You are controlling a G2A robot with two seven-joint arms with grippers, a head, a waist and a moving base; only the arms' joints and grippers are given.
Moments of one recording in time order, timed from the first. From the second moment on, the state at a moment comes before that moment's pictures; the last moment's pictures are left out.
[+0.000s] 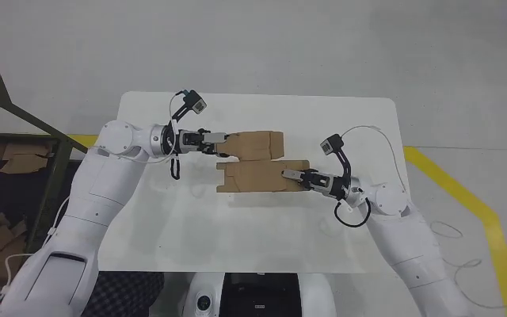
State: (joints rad) left arm 0.89 -1.01 -1.15 -1.25 -0.60 -0.36 -1.37; right arm -1.19 -1.17 1.15 -1.40 0.41 -0.39 1.05
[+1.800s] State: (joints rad) left arm 0.89 -1.01 -1.14 -1.25 -0.48 -0.34 -1.30; right arm -1.22 -1.15 1.16 -1.46 0.40 -0.40 1.01
